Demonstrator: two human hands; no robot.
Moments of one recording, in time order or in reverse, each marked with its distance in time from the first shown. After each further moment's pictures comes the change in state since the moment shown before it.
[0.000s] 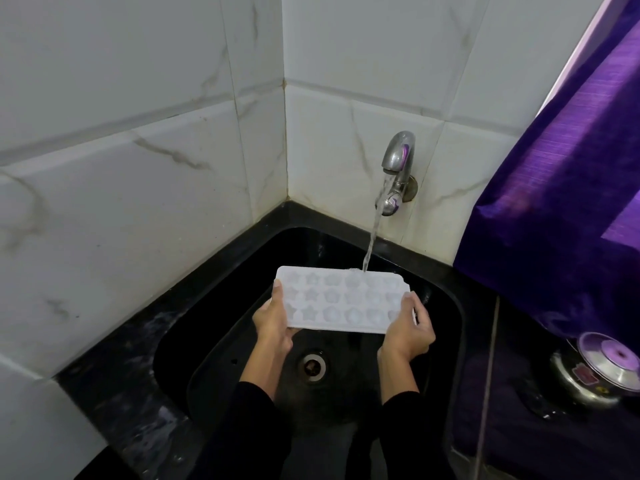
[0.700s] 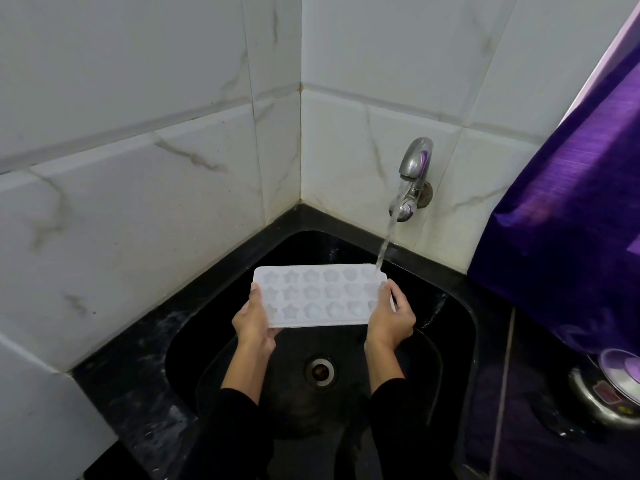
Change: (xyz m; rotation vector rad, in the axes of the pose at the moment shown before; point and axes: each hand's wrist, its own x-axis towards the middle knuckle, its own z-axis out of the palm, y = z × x) left_hand -0.001 0.029 -0.027 -0.080 0.133 0.069; right_hand -0.021 0.013 0.036 -0.162 -0.183 -0.036
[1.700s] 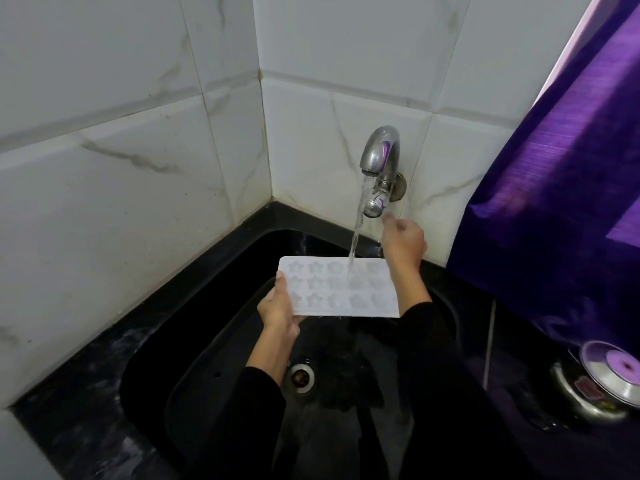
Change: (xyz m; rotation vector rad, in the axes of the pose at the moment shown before) left_hand 0.003 -0.037 0.084 0.046 -0.101 -0.093; right_hand 0.103 -0.092 0.036 -0.450 -0.252 -0.200
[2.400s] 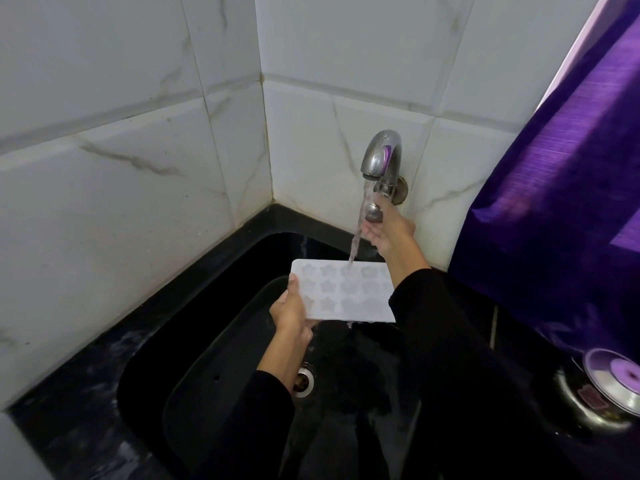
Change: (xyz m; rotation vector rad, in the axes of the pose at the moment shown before) left_hand -0.005 -0.010 0.015 0.001 -0.019 -0.044; right_hand 0.020 -0.031 0.013 0.665 -0.237 0.421
